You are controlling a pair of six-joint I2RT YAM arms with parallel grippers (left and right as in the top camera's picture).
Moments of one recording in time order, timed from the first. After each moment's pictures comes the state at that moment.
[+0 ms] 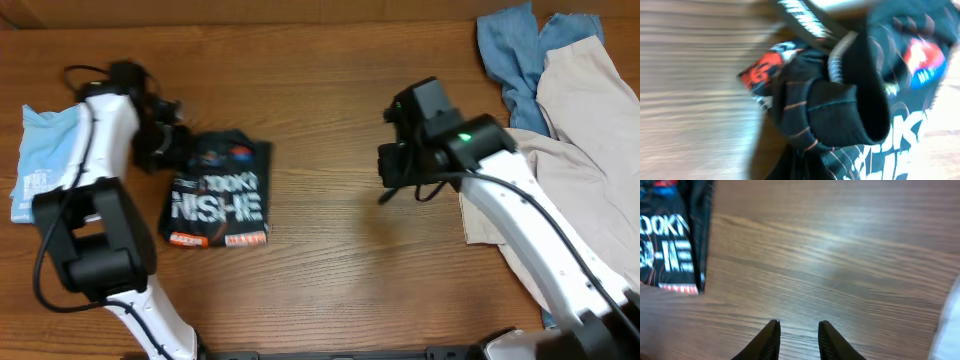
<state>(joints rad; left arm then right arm) 0.23 2.04 1.65 -1.17 0.16 0.16 0.42 1.53 1.40 -1.05 -0.13 0.28</state>
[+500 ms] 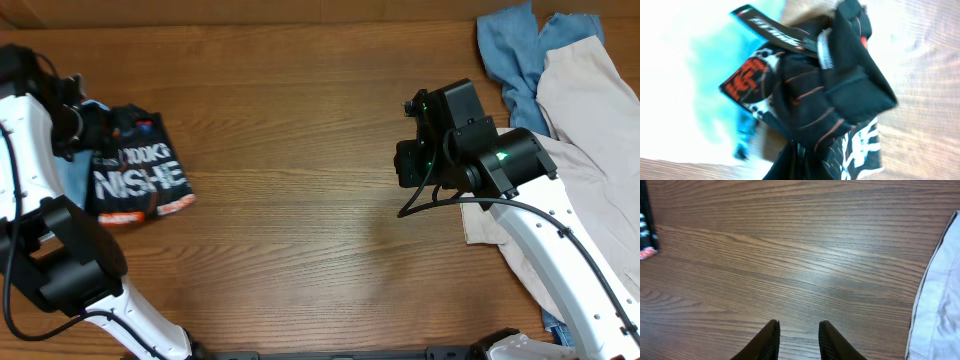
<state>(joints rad) 0.48 2.04 1.88 -1.15 0.11 0.16 0.40 1.43 1.40 -1.06 -0.09 0.28</state>
